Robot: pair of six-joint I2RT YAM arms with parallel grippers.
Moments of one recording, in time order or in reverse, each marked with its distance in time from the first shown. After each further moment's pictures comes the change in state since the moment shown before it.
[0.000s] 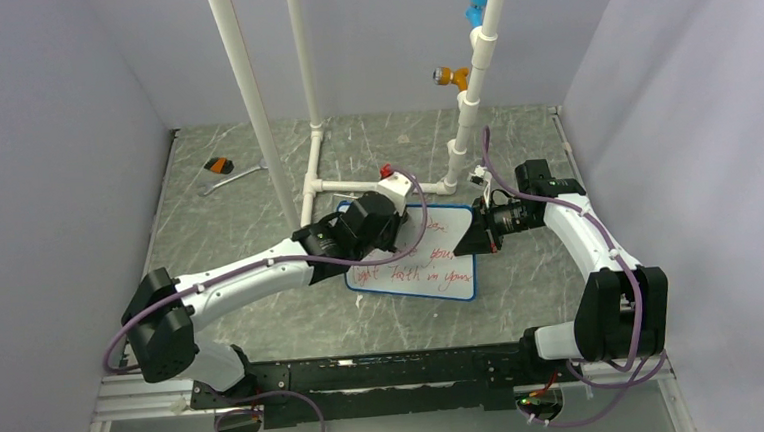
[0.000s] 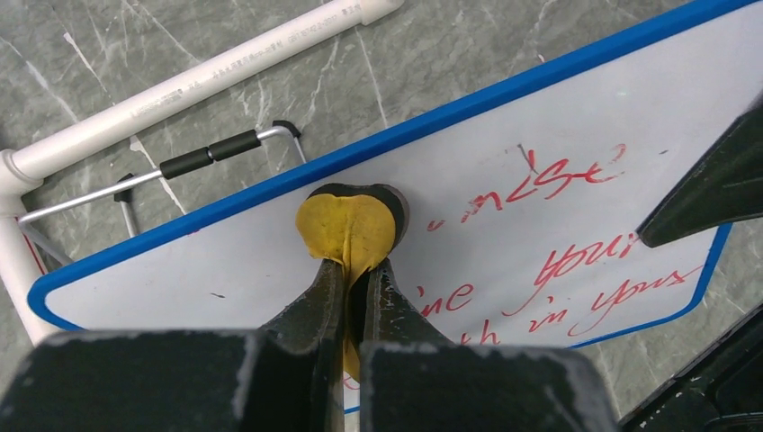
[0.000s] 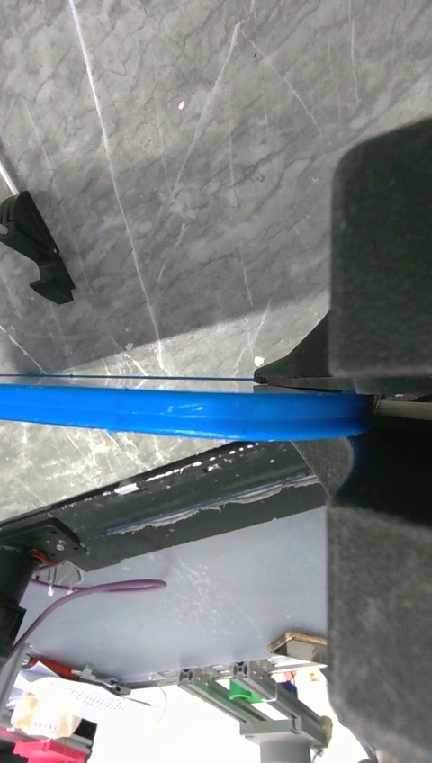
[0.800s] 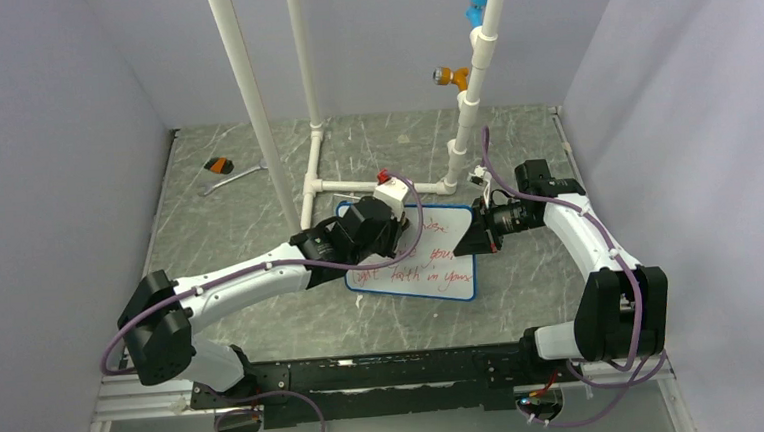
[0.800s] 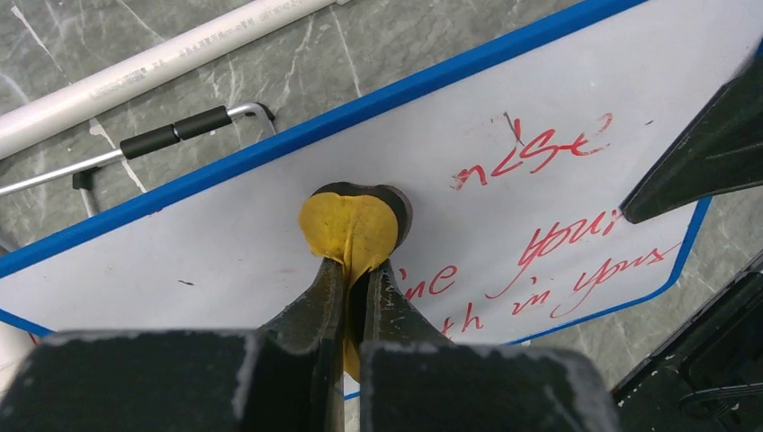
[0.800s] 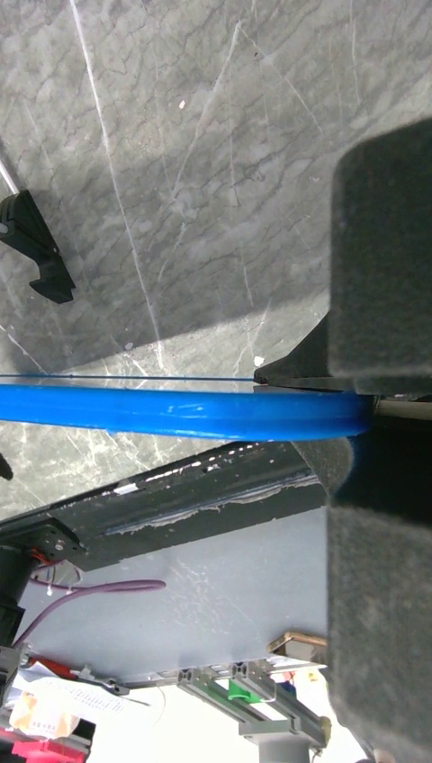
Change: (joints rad) left arm -0.001 -0.021 -0.051 0.030 0.042 -0.035; right arm 0.002 0.001 0.000 0.000 0.000 -0.003
